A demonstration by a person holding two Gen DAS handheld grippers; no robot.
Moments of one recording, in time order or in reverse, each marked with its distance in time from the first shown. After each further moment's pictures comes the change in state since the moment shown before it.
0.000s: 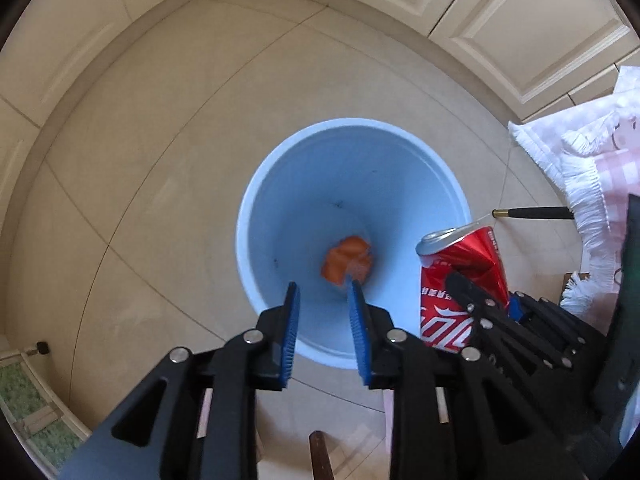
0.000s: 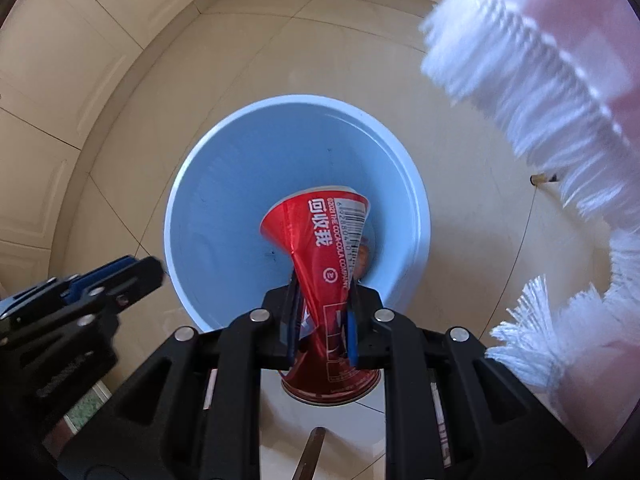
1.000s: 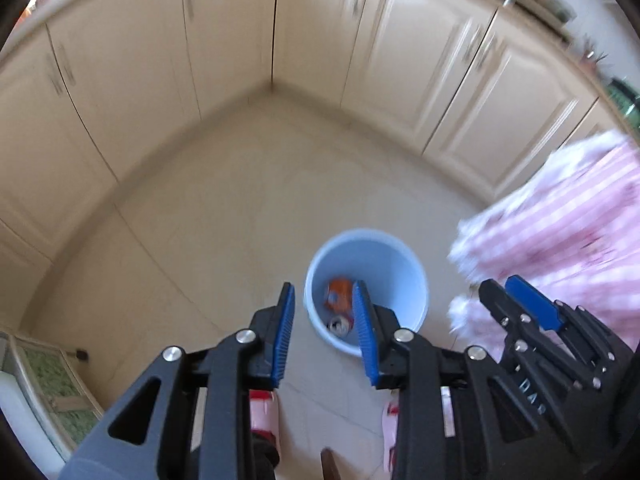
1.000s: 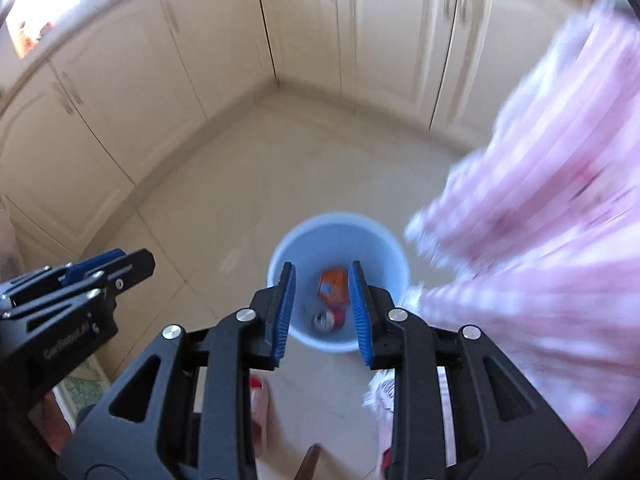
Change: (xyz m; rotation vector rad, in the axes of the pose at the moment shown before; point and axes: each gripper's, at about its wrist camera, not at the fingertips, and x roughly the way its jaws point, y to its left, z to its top) left arm -0.273 0.021 -0.077 -0.031 -0.434 0.044; right arm -0.260 0.090 -0.058 -0.188 -0.451 -0.020
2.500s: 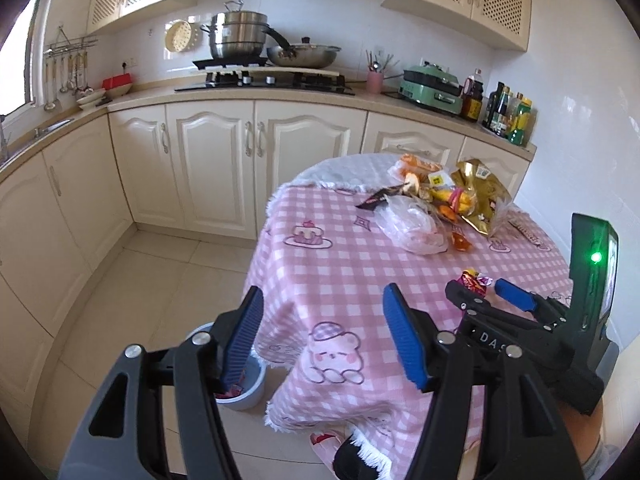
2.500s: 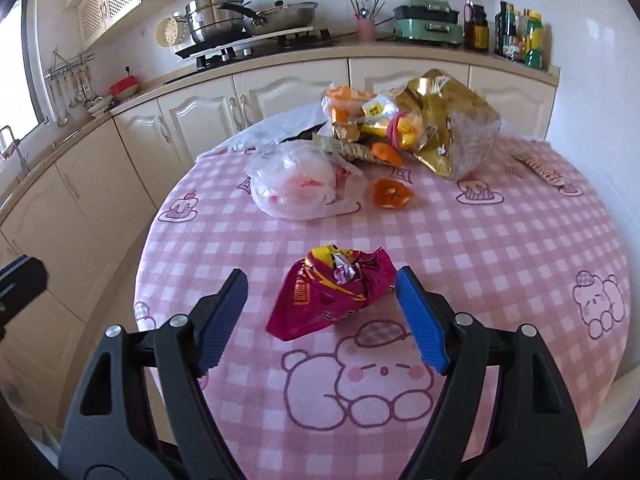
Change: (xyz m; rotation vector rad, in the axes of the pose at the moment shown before) left arm -0.207 -0.246 -0.071 0.423 -0.259 -0.361; right arm -0.253 -0.238 -0.089 0.429 -0.241 -0.281
